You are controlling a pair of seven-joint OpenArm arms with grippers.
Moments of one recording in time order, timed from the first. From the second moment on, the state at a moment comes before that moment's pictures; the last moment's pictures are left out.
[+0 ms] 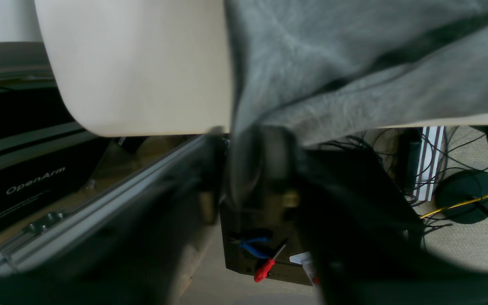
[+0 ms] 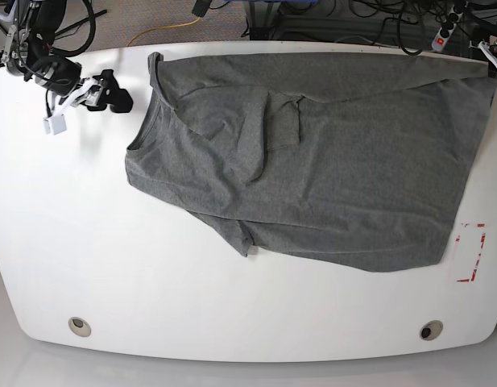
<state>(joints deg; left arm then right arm) 32.4 -22.3 -54.2 112.4 -29.4 -42.8 70.9 -24.5 23.0 32.6 94.5 69.8 26.6 -67.6</state>
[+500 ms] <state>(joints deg) 24.7 -22.6 -56.9 112.4 -29.5 -42.8 70.9 -4.2 19.5 34.0 75.9 66.5 26.2 -68.2</state>
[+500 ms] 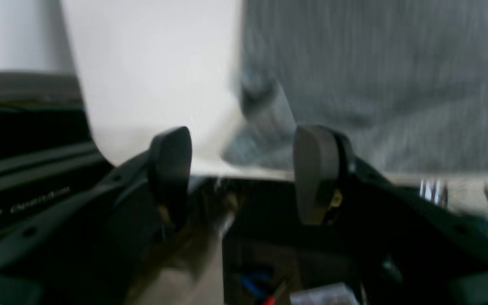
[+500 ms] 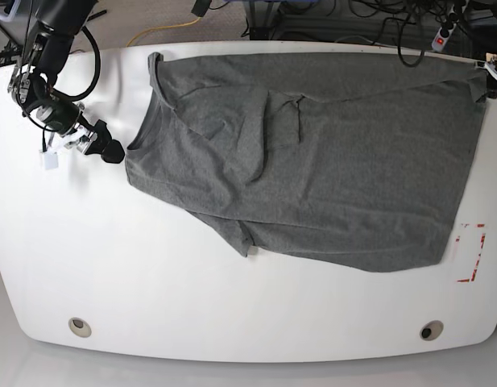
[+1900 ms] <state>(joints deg) -17.2 -23.9 -37.5 81.1 -7.5 -41.1 61.9 10.6 8.7 34.4 68.0 39.5 26.2 -66.1</state>
